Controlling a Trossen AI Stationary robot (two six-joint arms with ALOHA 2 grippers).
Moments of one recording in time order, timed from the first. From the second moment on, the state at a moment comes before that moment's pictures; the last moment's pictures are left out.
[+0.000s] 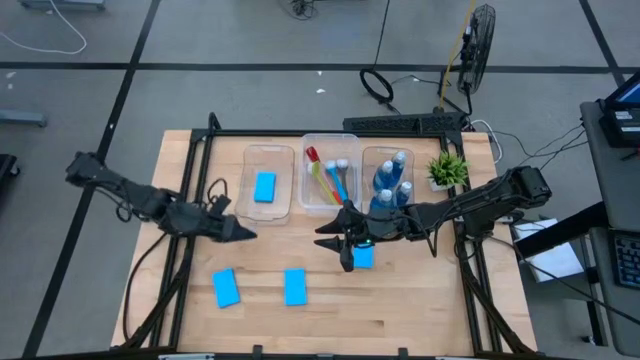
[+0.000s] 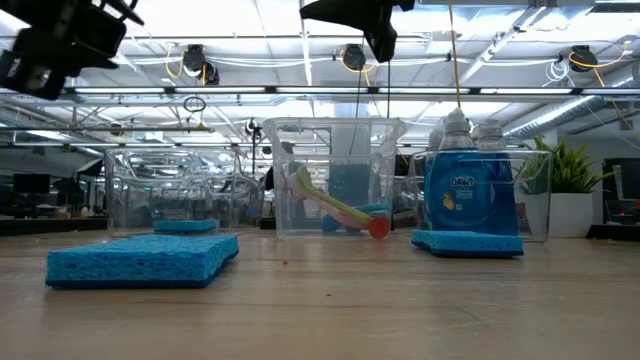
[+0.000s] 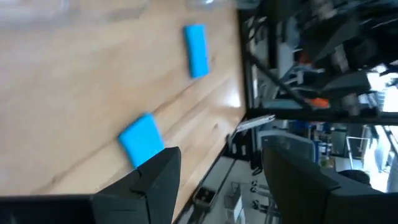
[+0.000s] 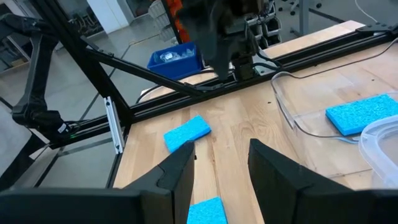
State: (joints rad) left arm -0.43 0.65 0.52 -0.33 -0.26 -1.61; right arm 0.24 1.53 1.01 0.26 0.18 0.42
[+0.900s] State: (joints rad) left arm -0.96 1.11 0.52 -0.53 -0.02 -2.49; right arm 0.24 1.53 1.01 0.25 0.18 0.35
